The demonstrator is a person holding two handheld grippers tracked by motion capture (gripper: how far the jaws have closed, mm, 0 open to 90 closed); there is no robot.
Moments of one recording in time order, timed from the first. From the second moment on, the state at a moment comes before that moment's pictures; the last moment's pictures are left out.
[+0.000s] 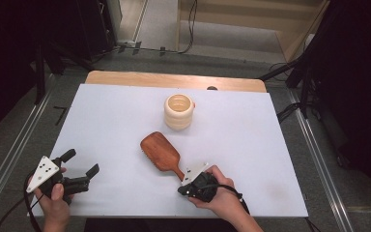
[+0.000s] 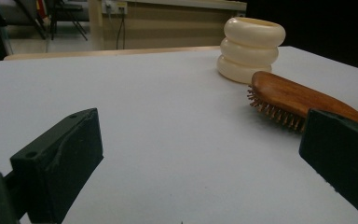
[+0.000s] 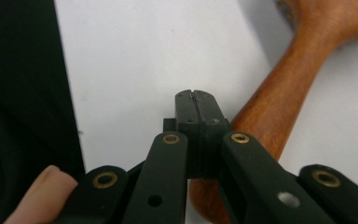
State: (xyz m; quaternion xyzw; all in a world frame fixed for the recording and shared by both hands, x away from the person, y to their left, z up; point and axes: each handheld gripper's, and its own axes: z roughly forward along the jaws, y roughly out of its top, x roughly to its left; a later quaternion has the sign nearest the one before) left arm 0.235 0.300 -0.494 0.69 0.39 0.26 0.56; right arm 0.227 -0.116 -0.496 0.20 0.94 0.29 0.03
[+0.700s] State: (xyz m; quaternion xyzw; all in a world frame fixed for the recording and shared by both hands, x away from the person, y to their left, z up) left arm 0.235 0.300 -0.494 0.69 0.39 0.25 0.56; right arm 0.251 -0.149 -0.498 0.24 0.93 0.29 0.06
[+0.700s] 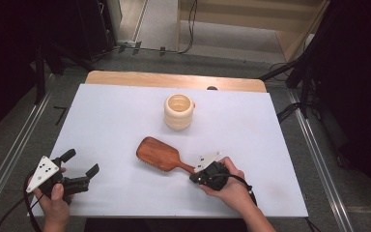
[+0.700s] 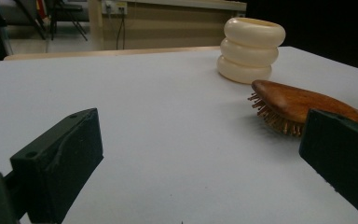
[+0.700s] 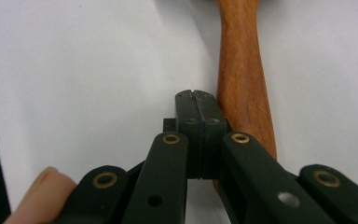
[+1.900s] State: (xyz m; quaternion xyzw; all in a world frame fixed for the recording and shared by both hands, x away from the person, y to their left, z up) left arm 0.234 0.300 -0.493 0.69 0.39 0.26 0.56; right arm 0.283 -0.133 -0.453 0.22 0.94 0.27 0.04
